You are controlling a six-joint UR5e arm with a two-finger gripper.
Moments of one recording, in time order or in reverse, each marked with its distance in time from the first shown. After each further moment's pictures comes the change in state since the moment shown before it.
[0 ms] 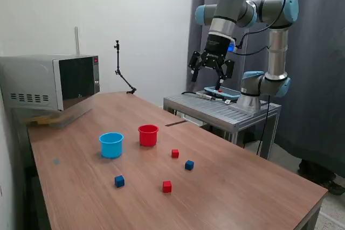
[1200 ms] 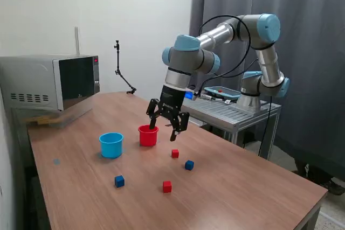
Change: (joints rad) arm -0.079 0.408 -0.232 -0.200 0.029 -0.072
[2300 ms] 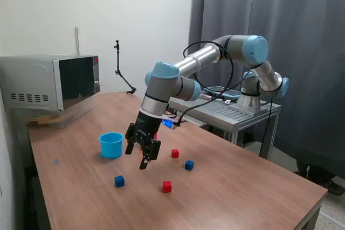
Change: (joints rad) arm -0.020 0.264 -0.274 -0.088 0.006 0.223
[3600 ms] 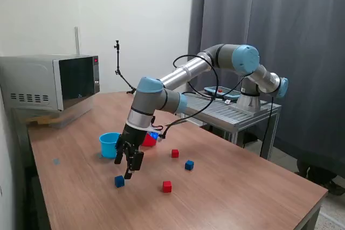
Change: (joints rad) arm -0.054 0.101 -0.069 -0.046 0.038 0.043
